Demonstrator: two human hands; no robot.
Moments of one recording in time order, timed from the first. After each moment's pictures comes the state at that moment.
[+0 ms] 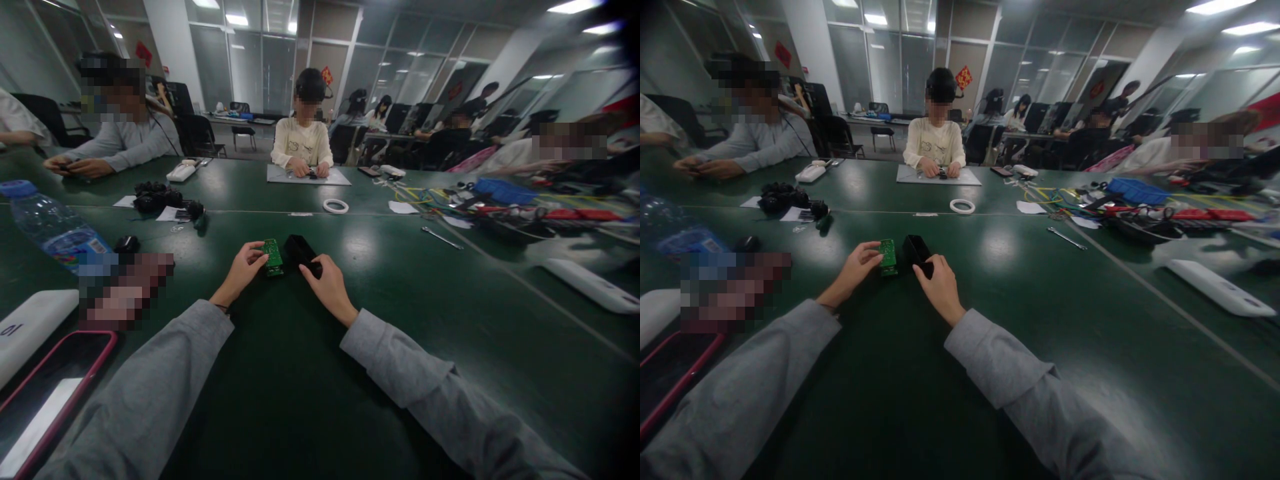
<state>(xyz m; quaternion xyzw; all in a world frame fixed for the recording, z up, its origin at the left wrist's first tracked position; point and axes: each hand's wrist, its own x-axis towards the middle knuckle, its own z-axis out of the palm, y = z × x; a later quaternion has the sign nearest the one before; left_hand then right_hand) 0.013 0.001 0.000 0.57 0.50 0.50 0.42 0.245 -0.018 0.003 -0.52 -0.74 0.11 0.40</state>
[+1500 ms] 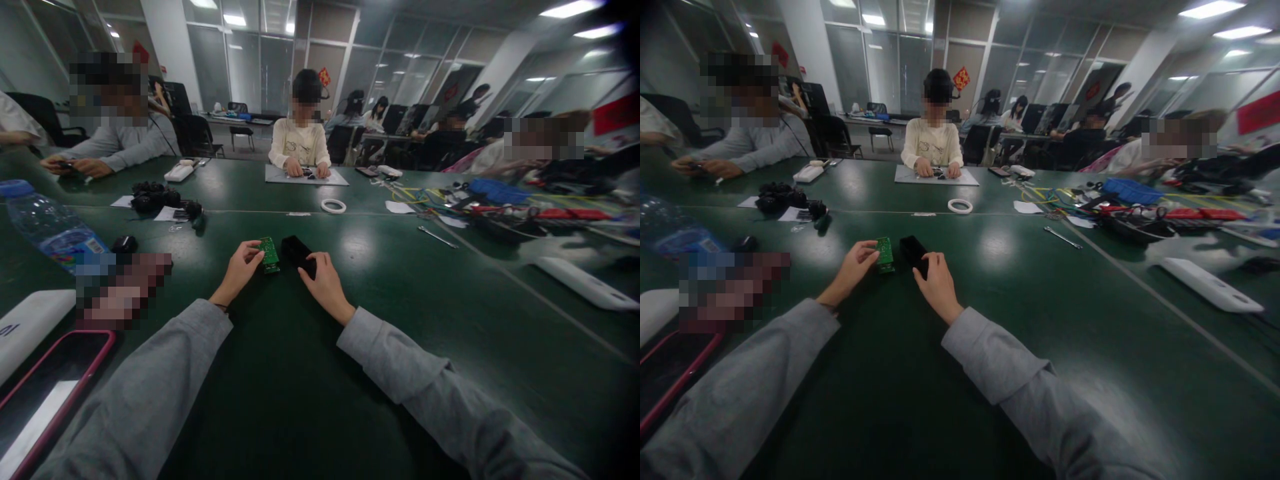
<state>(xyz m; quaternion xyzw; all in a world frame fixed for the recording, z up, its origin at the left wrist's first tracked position) 0.012 0.007 -0.008 0.58 0.50 0.53 0.36 0.244 -0.019 -0.001 -0.52 -0.77 0.07 0.38</state>
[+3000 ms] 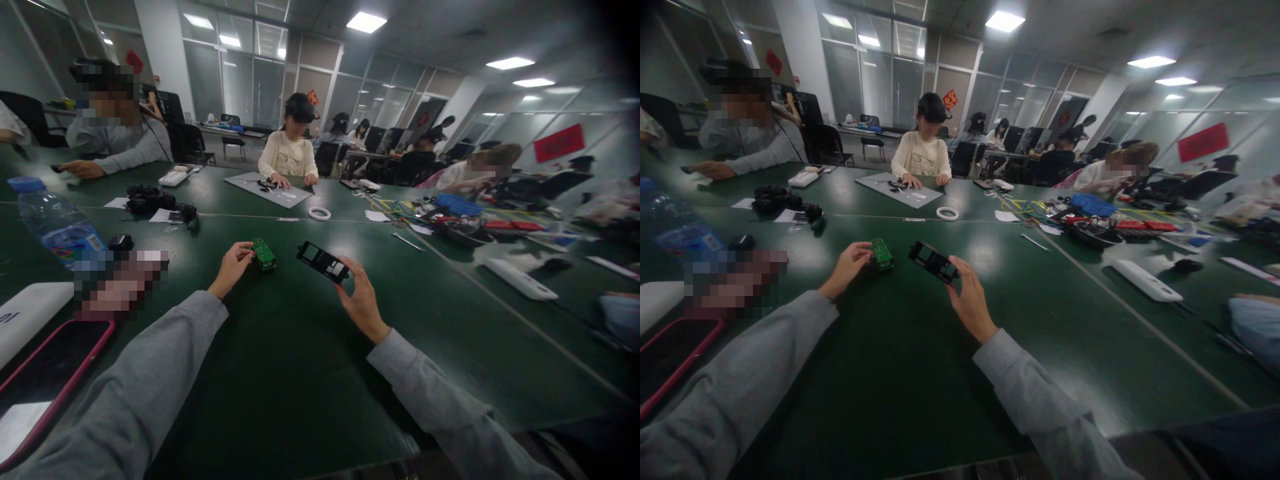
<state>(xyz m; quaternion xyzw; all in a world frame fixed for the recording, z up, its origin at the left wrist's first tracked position) 0.006 0.000 -0.008 0.57 0.47 0.55 0.38 0.322 -0.092 0.033 -0.41 -0.79 -0.03 0.45</state>
